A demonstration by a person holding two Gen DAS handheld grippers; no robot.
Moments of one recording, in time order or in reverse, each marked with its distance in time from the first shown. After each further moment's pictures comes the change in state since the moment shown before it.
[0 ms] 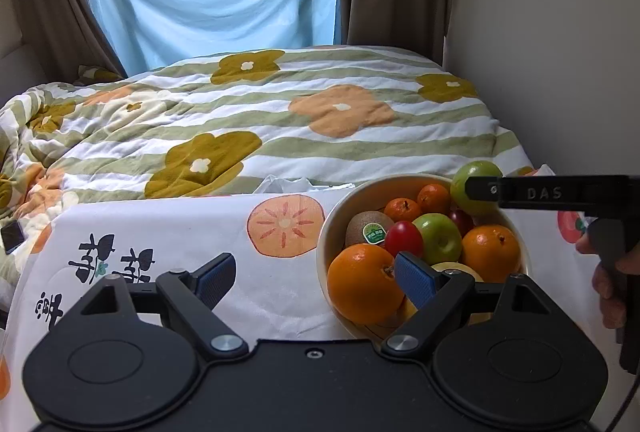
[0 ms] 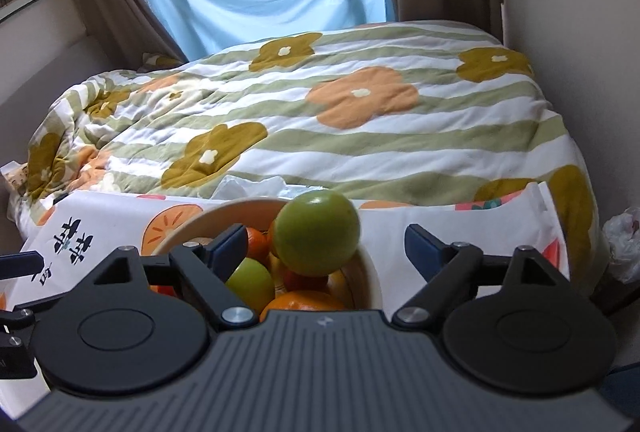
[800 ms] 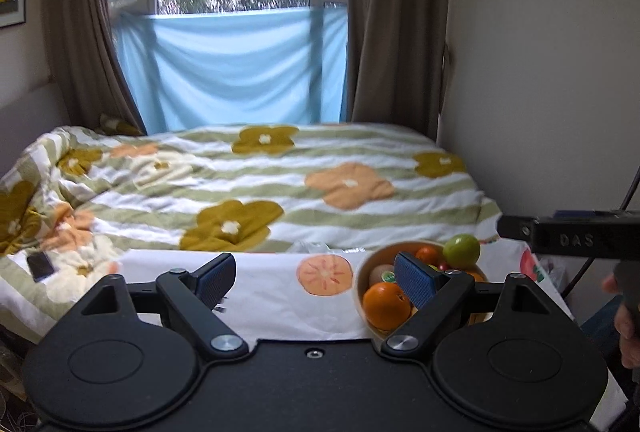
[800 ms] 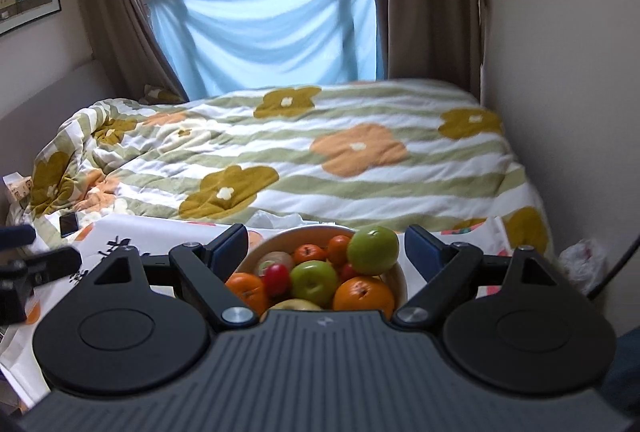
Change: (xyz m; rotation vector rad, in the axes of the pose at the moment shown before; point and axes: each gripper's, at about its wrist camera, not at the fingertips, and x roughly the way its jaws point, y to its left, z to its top) left arm -0.142 0.062 -0.009 -0.044 -0.231 -0.023; right arm -0.154 0.101 -0.009 -0.051 -0.164 -0.106
